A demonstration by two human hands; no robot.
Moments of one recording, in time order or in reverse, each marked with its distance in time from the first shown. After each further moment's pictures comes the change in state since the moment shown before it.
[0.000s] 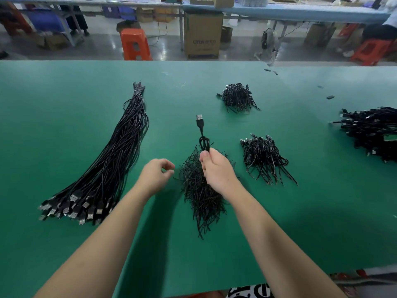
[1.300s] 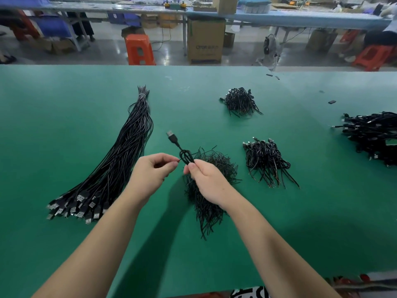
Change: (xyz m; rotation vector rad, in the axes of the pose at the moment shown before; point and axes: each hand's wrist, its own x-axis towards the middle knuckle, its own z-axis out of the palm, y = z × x) left_hand -0.053 0.039 -0.045 -0.601 0.082 0.056; right_hand -0.019 -0.013 0.014 -0.020 -0.178 -0.105
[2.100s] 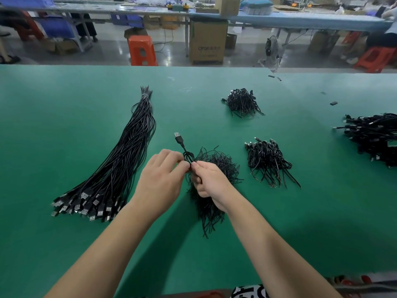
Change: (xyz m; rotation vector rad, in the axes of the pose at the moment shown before) left_hand -0.028 0.008 0.009 0.949 0.195 0.980; right_hand -0.001 -0.005 0.008 0.566 -0.089 0.231
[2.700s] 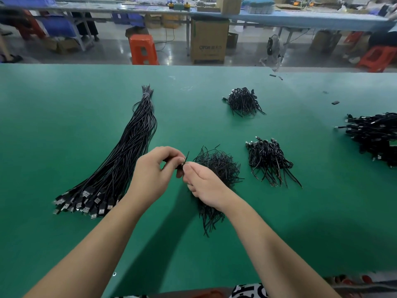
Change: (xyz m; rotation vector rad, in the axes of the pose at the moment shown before) left_hand 0.009 -0.009 -0.016 -0.535 -0.051 -0.527; right_hand -0.005 0.006 0.008 -0.286 -0.137 -0.230
